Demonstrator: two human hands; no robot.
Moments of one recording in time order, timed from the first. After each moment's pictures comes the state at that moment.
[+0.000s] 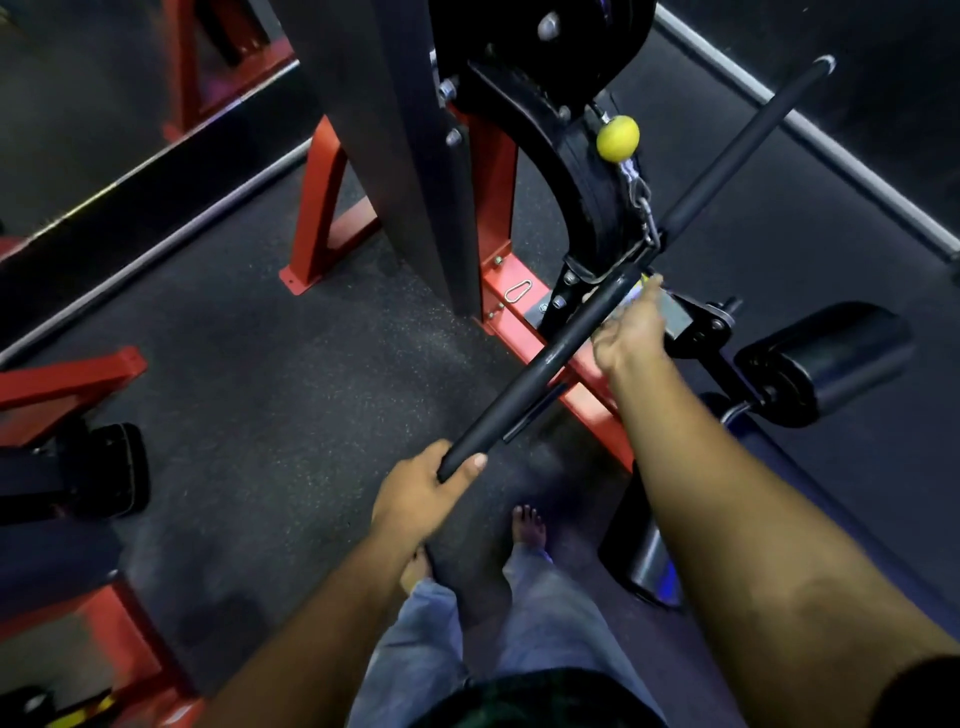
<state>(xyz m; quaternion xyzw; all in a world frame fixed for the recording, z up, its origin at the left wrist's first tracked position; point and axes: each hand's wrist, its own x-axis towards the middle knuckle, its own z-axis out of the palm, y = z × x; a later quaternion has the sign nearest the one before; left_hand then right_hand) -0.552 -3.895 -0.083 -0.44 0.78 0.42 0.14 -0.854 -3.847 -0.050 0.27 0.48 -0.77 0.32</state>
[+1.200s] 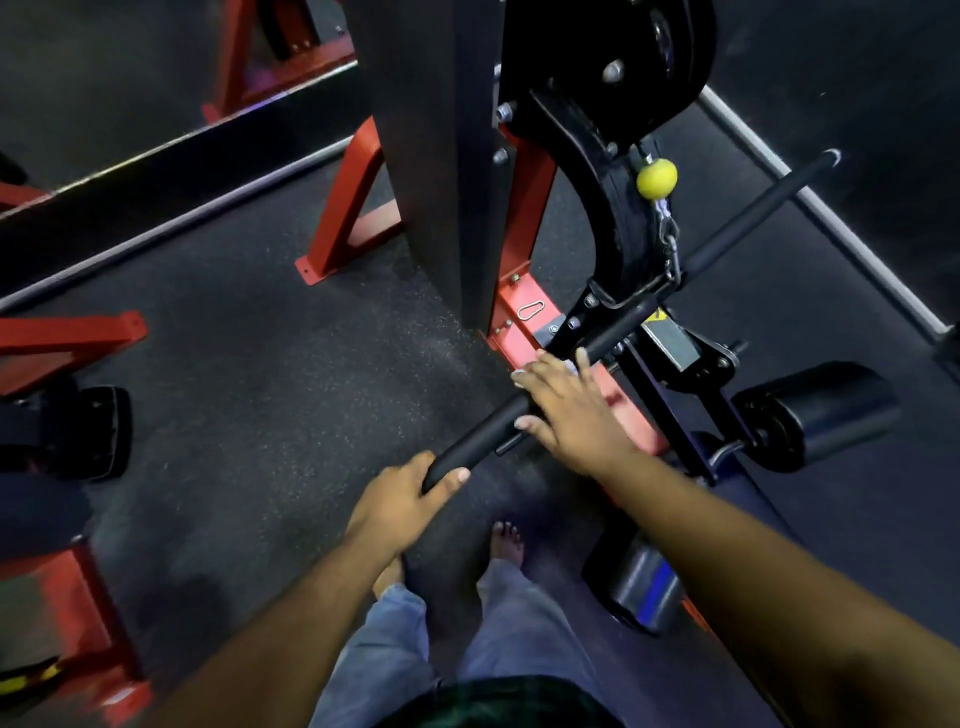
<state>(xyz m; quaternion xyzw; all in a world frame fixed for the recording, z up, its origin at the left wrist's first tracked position) -0.517 -3.897 -0.072 -0.44 0.80 0.39 0.14 -0.784 -3.795 -0.098 -0.64 0.75 -0.09 0.12</state>
